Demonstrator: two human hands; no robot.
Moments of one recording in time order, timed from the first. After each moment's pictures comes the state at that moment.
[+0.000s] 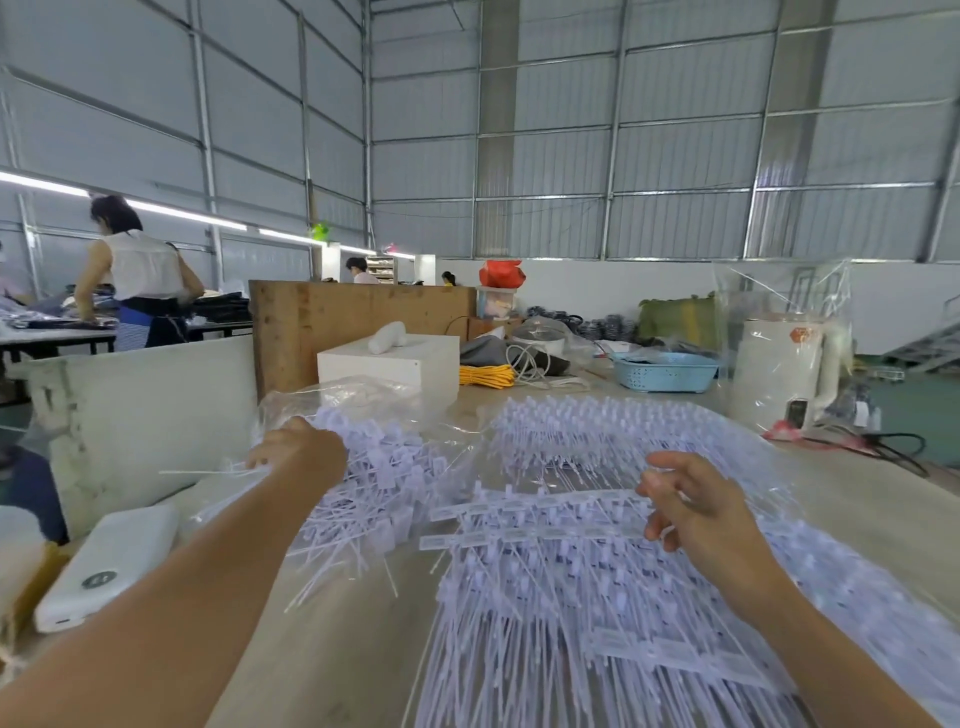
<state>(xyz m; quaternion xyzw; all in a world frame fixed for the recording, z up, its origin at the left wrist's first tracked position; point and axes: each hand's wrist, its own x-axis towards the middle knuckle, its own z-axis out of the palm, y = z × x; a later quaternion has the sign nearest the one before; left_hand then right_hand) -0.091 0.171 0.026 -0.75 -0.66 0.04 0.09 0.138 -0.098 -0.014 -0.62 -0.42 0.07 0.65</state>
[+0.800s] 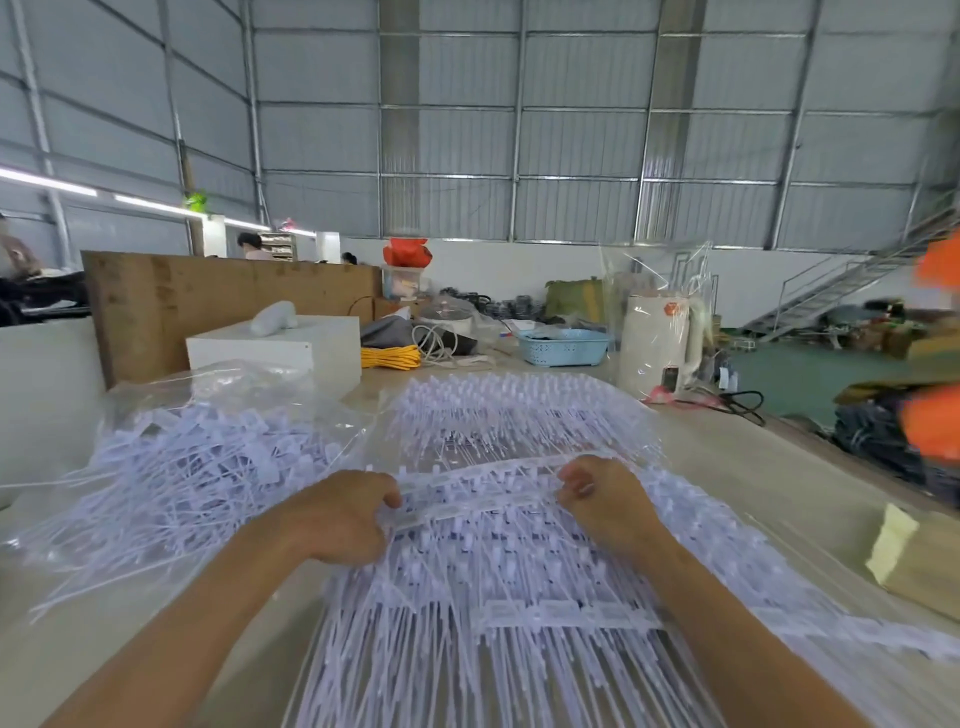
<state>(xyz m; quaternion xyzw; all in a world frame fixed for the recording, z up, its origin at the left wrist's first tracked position) -0.037 0.056 0.003 -0.95 -0.30 0.00 -0.12 0.174 -0.109 -0.032 -0.82 -0.39 -0.01 0.42</state>
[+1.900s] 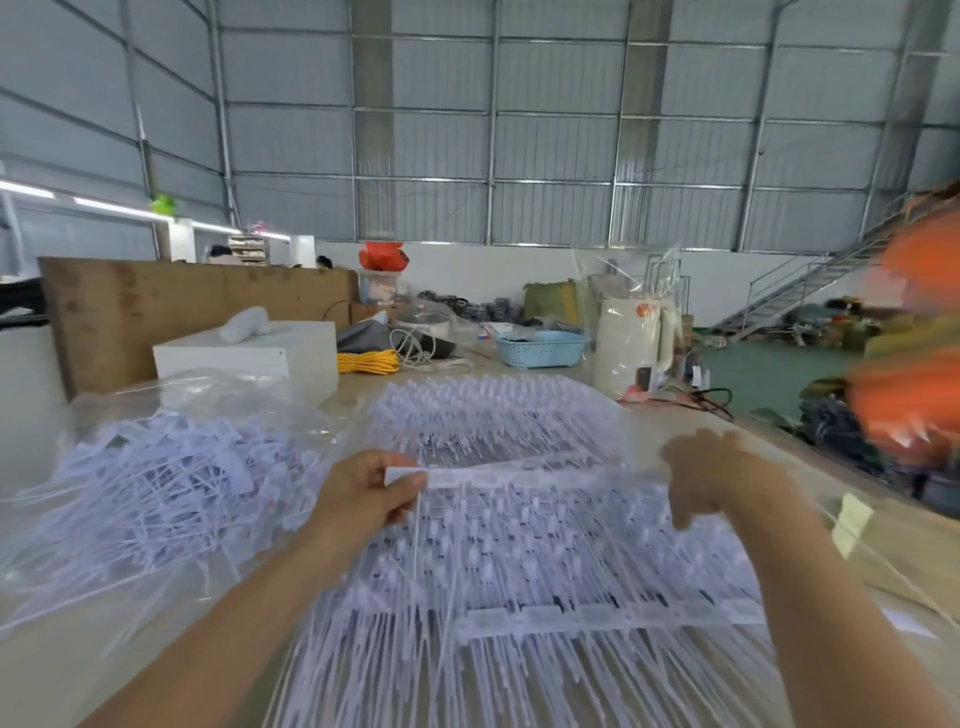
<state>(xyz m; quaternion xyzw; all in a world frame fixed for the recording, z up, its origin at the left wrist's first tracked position) -0.006 0.035 -0.022 -0.70 -0.22 -0.36 -0.58 0.179 -0.193 0.049 -0.97 -0.25 0.00 -0.07</state>
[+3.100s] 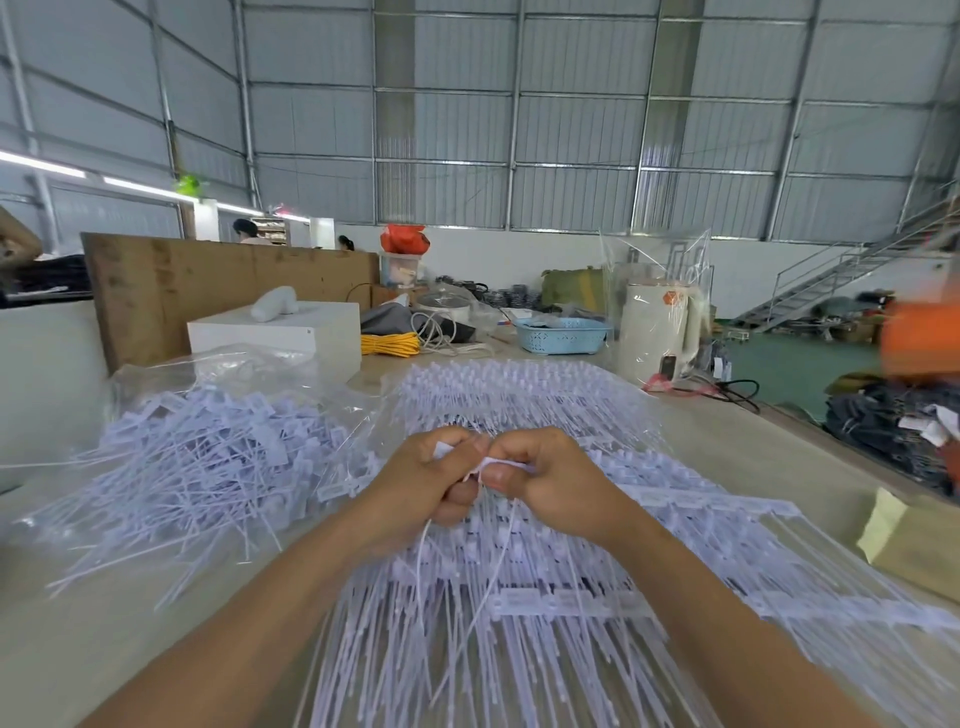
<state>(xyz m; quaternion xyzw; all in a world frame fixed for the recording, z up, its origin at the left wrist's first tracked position) -0.011 0.007 -0.005 -0.71 -0.06 -0.23 -0.66 0.099 -0.105 0.004 -0.63 -0.60 0.09 0.48</state>
